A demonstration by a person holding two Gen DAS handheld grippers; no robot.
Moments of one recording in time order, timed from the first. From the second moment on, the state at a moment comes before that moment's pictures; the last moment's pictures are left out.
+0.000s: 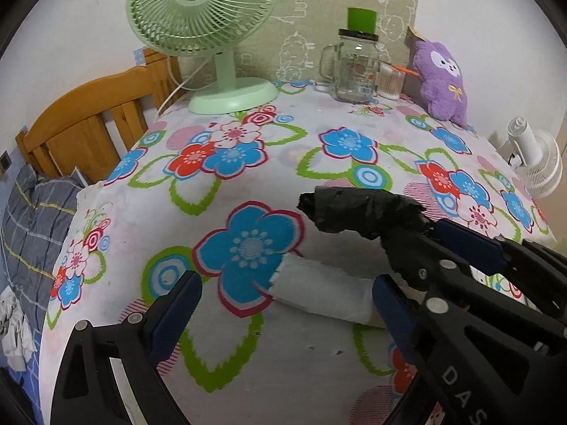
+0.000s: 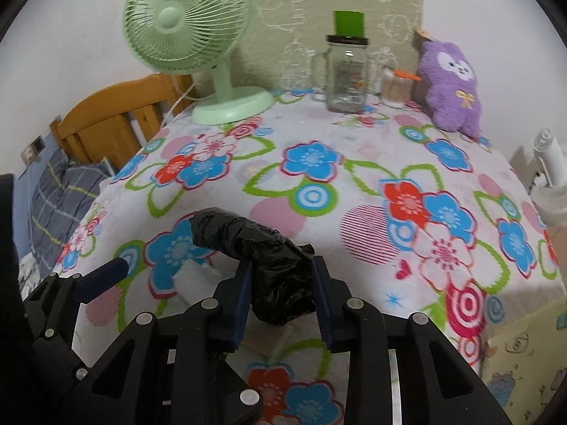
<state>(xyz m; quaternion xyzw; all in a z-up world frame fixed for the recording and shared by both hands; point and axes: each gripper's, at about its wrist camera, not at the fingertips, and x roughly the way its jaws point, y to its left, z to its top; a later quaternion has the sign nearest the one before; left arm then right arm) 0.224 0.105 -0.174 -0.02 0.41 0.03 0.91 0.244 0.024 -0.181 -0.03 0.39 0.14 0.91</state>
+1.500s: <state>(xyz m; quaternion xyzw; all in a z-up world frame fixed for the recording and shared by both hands) 0.213 0.064 -0.180 -0.01 0.43 -0.01 0.90 0.224 -0.026 -0.190 0.02 0.42 0.10 0.90</state>
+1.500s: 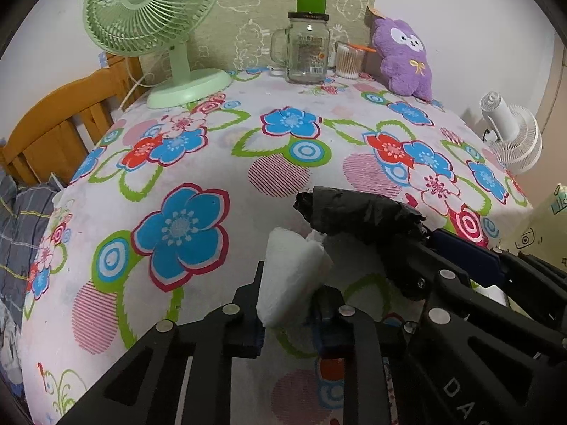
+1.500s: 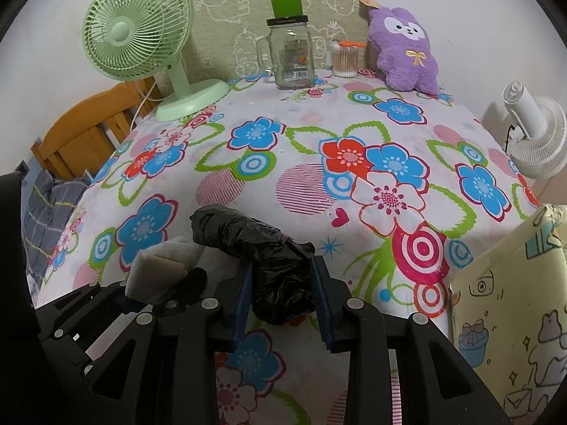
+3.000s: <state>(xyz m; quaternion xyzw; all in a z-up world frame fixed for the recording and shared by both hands) 0.116 0.036 -0.083 -0.02 0.32 0.02 0.95 0.125 -0.058 -0.087 0.00 0.32 0.14 0.94</state>
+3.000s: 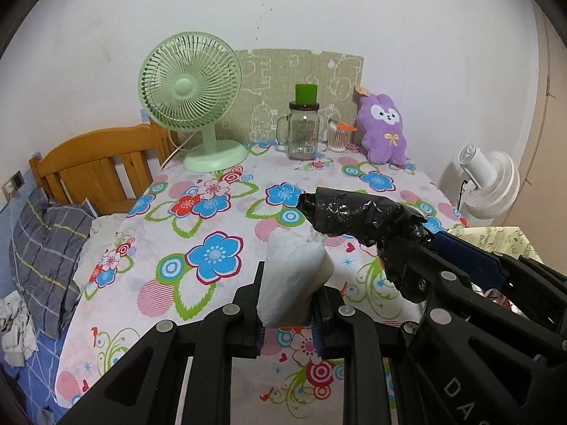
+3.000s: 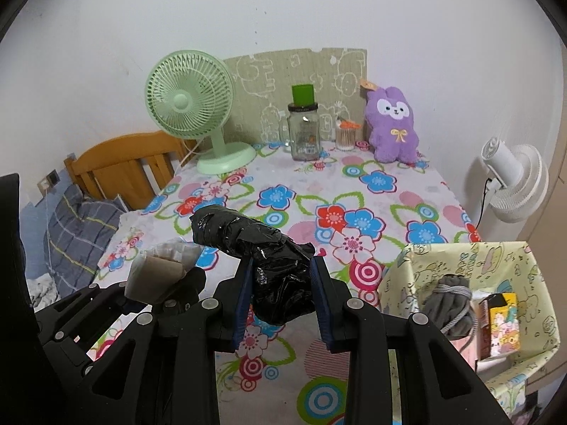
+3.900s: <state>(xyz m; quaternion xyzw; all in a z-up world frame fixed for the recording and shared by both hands) 0.086 -0.004 -0.055 -0.01 0.29 0.02 0.96 0.088 -0.099 -0.060 0.01 0.28 0.14 0.95</state>
